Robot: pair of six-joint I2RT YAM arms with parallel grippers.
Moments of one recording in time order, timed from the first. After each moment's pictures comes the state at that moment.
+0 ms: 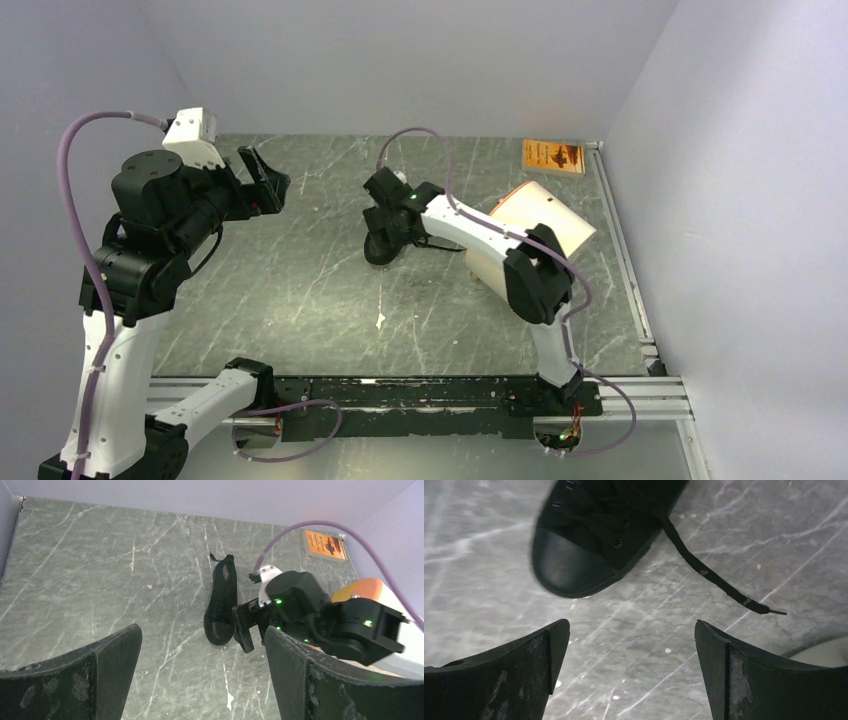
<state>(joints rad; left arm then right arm) -0.28 0.95 1.58 -0.88 -0.06 -0.32 0.82 2.01 1.73 -0.78 0.21 0.37</state>
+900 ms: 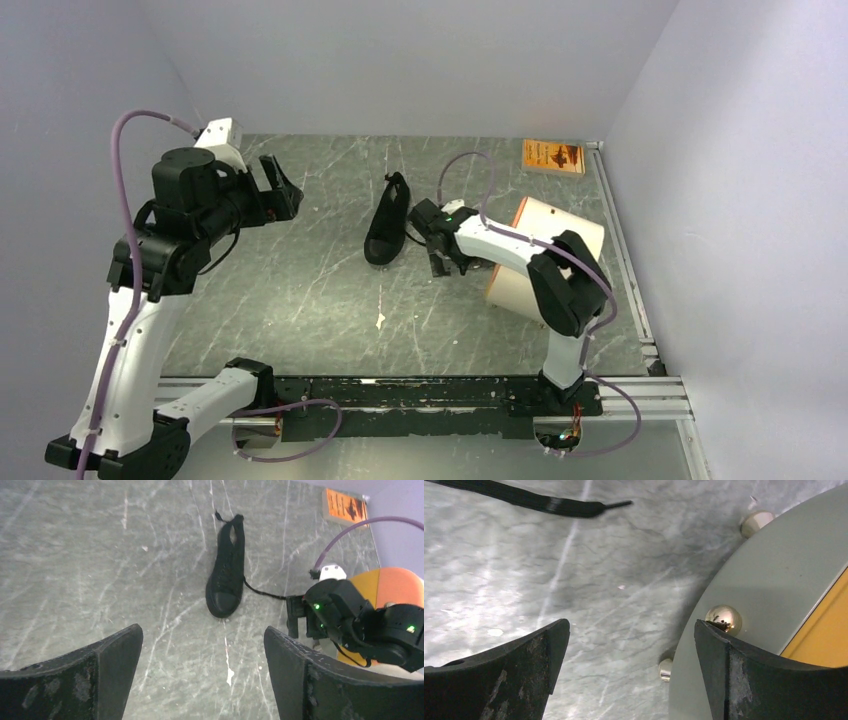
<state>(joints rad) -0.27 0.99 1.49 -0.92 -0.04 -0.36 0.74 1.86 1.29 -0.84 0.53 0.55</state>
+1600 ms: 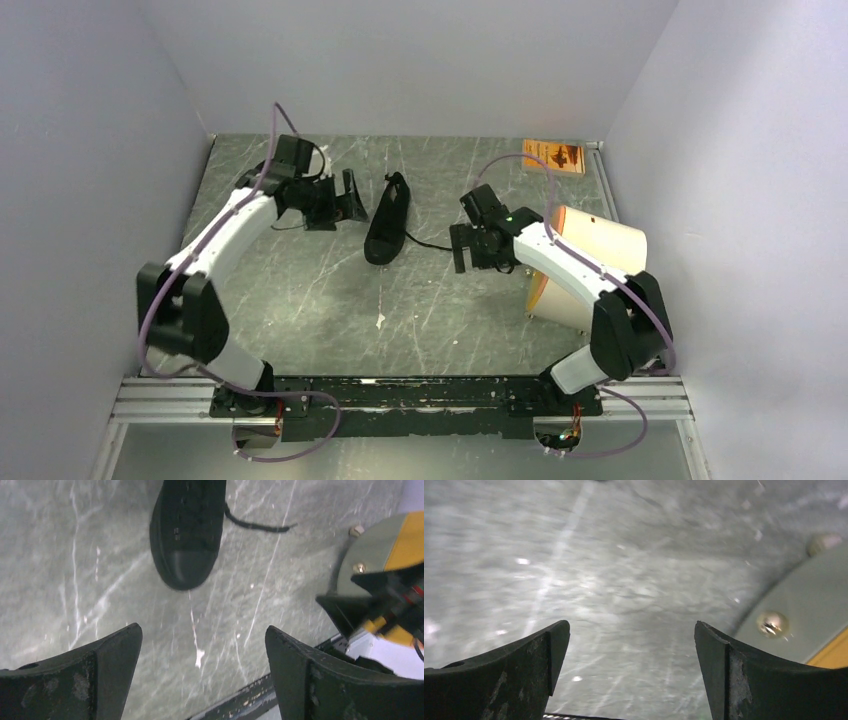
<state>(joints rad) -0.28 1.49 1.28 -0.72 0.36 -0.43 0.55 1.51 1.06 -0.77 0.23 0.36</state>
